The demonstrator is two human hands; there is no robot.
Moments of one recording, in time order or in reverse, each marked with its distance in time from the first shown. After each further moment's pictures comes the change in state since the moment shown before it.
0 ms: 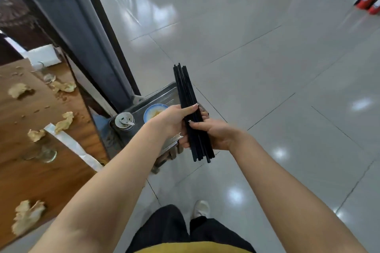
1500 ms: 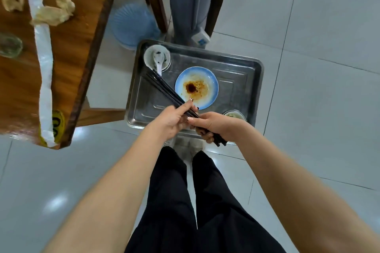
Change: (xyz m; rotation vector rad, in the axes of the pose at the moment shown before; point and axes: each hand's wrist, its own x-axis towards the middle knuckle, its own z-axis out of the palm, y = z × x) left_hand 0.207 -0.072 -0.164 -0.752 0.723 0.032; right_hand 0.332 -0.031 -0.110 -0.872 -0.457 0.709
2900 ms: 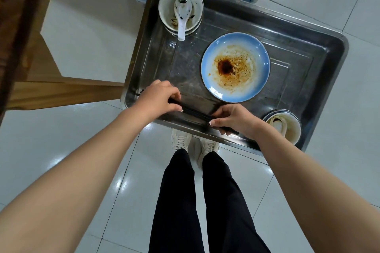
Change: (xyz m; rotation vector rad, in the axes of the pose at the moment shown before) left_hand 0.122 -0.027 -0.135 1.516 0.133 0.327; right_hand 0.170 0.089 -0.052 -0.145 0.162 -0.072
